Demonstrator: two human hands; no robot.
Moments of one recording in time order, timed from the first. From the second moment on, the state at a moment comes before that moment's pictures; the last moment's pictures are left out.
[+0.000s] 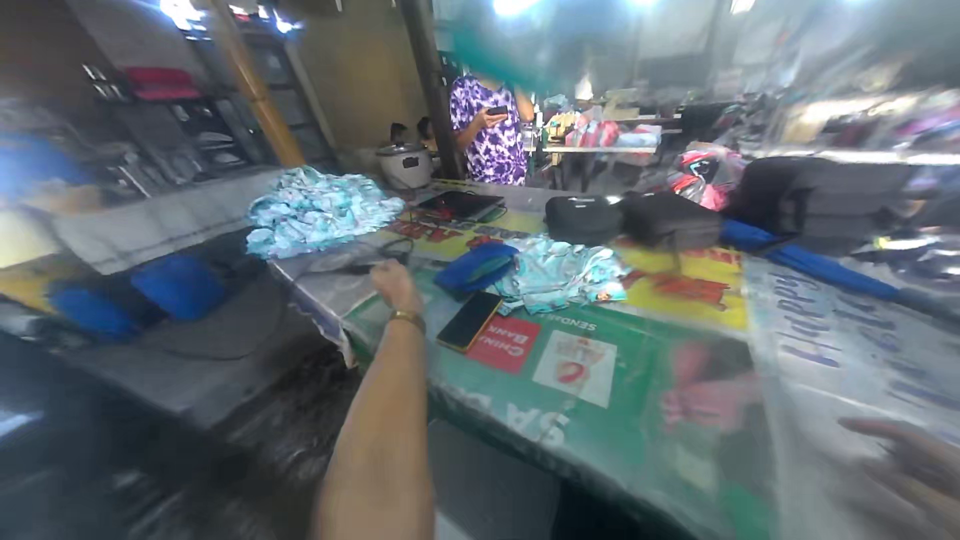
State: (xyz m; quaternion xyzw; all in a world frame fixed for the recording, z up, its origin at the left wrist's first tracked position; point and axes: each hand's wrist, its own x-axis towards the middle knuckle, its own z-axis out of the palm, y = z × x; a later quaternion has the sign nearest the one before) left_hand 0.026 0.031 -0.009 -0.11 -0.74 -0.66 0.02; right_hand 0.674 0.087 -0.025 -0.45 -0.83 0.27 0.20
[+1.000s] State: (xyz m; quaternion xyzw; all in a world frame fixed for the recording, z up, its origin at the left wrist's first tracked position) left_hand 0.331 0.182 -0.043 -0.66 -0.75 -0.09 -0.07; right_hand 0.647 0.127 -0.083 -0.44 -0.86 -0.01 0.25
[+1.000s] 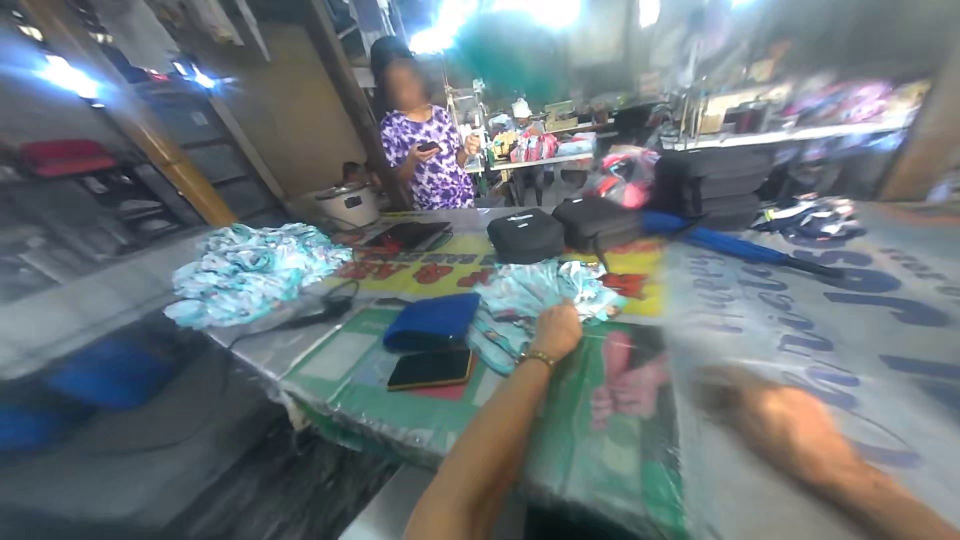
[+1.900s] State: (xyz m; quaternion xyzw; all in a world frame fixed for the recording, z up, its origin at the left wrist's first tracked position) left_hand 0.098 0.059 -0.017 -0.59 -0.80 -0.06 0.11; right_hand 0.663 0.136 -0.088 -0.41 -0.86 0.05 0.30
